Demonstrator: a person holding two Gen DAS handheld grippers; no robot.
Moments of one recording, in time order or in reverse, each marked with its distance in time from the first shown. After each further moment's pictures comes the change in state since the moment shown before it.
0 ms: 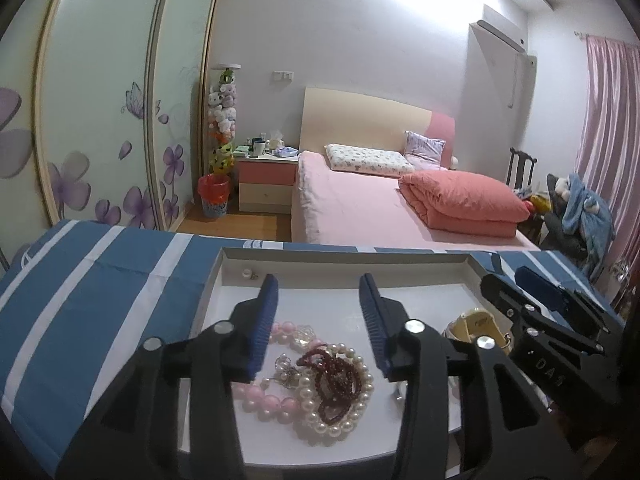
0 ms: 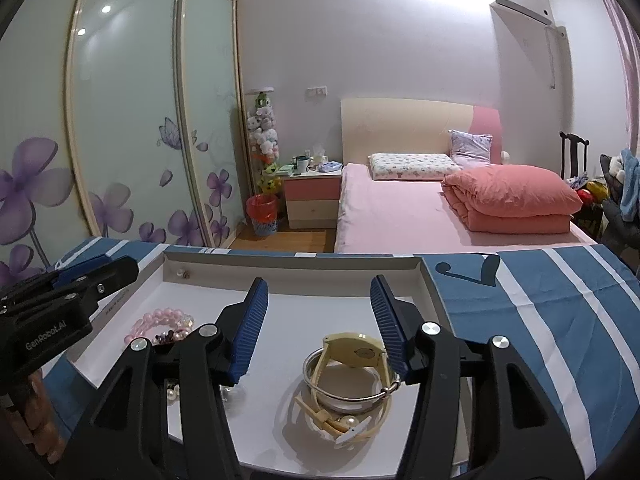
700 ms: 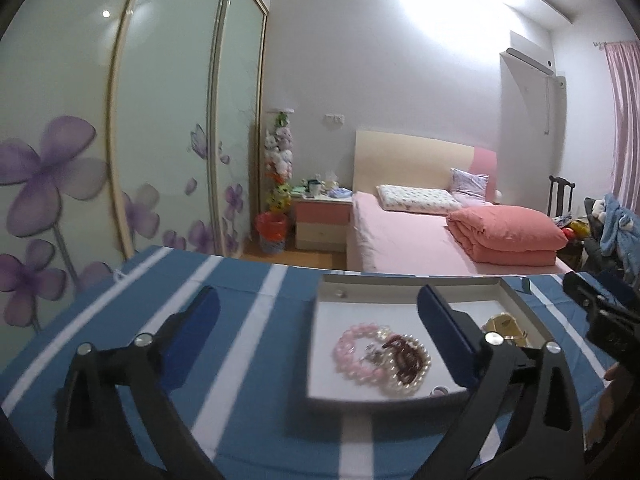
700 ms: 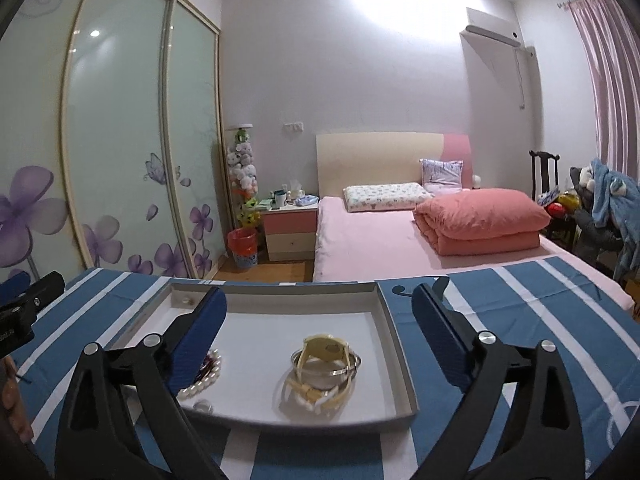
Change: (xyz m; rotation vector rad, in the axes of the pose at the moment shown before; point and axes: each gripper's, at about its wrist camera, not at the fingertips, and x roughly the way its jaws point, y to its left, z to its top) left arm -0.125 0.028 -0.009 0.010 -0.164 0.212; right arm -0.085 0.003 0.005 0.009 -0.118 -0.076
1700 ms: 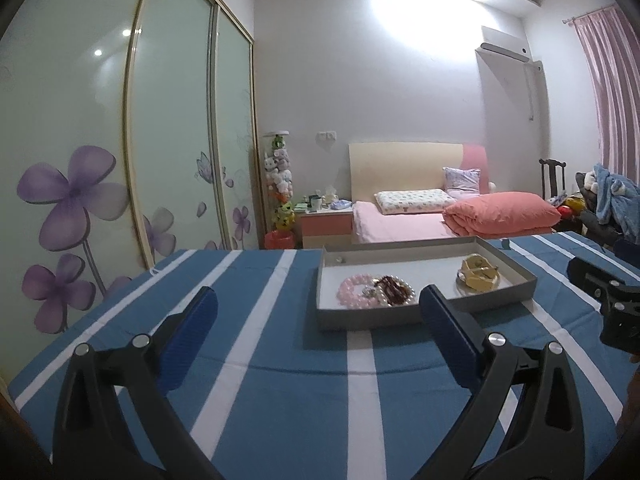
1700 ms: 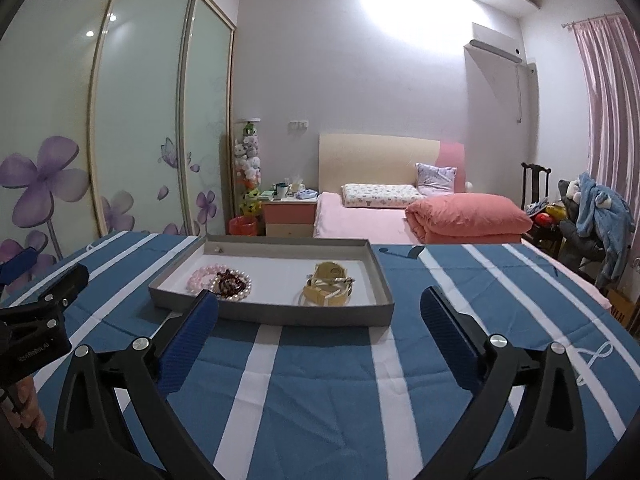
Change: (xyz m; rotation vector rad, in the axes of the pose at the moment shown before) left arm -0.097 -0.012 -0.064 0.103 -0.068 0.004; right arm -0.093 0.014 -0.060 -0.060 0.012 -0.012
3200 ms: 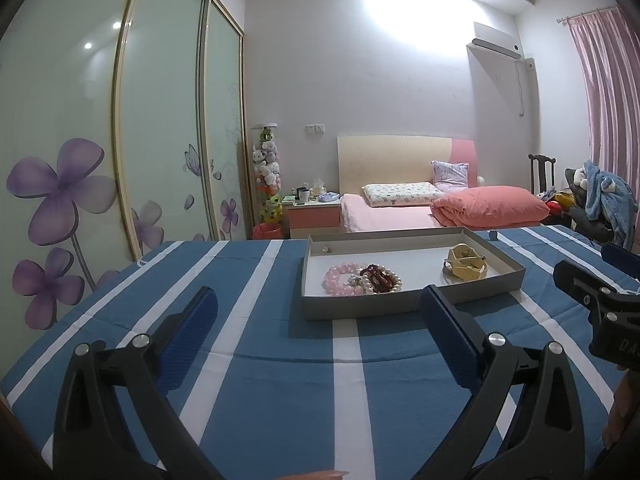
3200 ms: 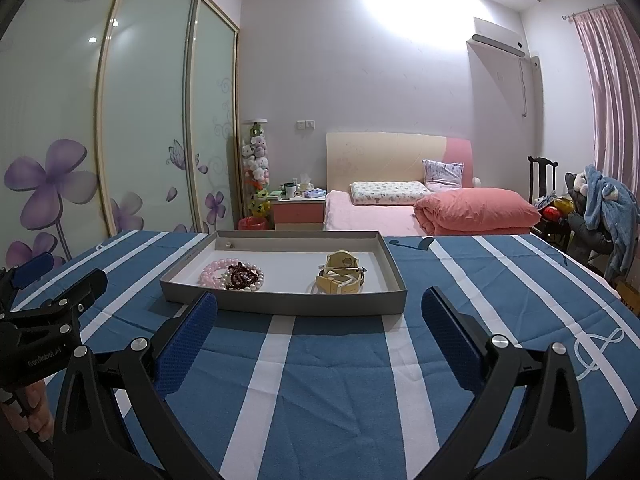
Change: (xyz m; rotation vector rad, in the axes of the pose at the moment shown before) left arm -0.003 -0.008 -0.009 0.002 0.019 -0.037; right arm -0.008 0.005 -0.005 0.007 -0.009 0.023
